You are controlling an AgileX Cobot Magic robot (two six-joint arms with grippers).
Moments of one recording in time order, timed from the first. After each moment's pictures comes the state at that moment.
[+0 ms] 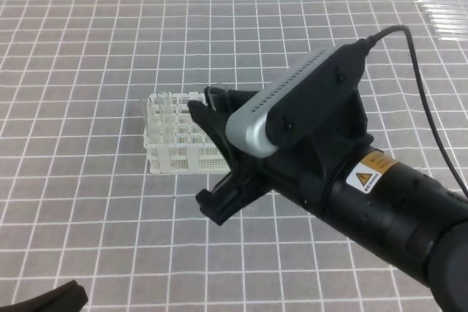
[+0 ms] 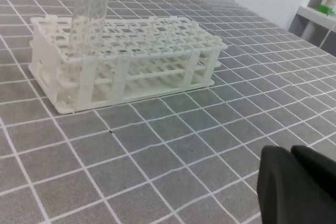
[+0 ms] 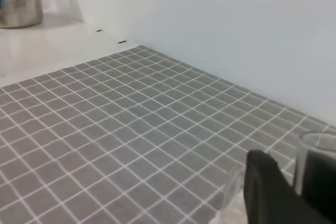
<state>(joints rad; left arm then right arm) -0.76 0.14 0.01 0.24 0.10 -0.47 1.05 1.29 -0.88 0.72 -0.35 -0.68</state>
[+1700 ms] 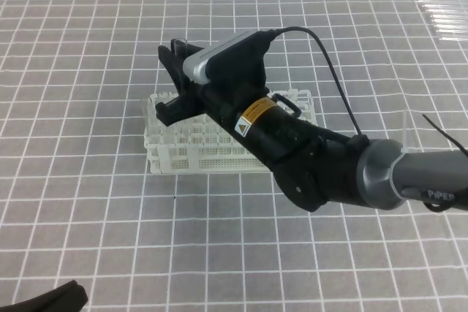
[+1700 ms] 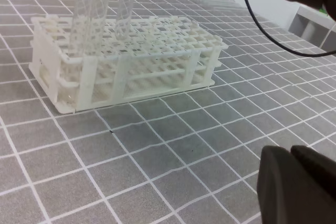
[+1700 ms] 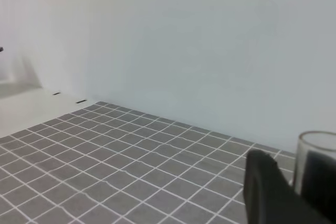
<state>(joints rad) -0.76 0.14 0.01 0.24 0.09 -0.47 0.79 1.97 -1.23 -0.03 -0.80 0.11</state>
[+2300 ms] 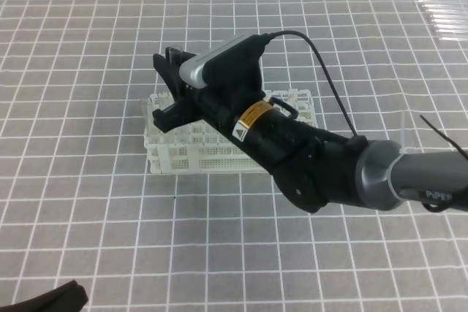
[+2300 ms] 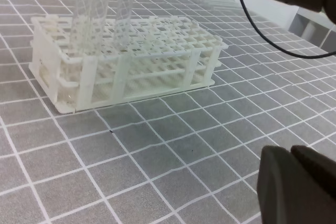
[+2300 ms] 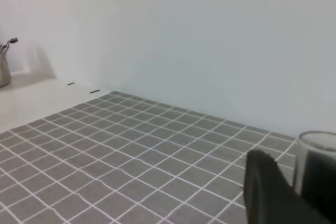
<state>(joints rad) -0.76 0.14 0.01 0.24 0.09 -0.47 0.78 1.98 -1.23 -0.07 -0.78 0.15</state>
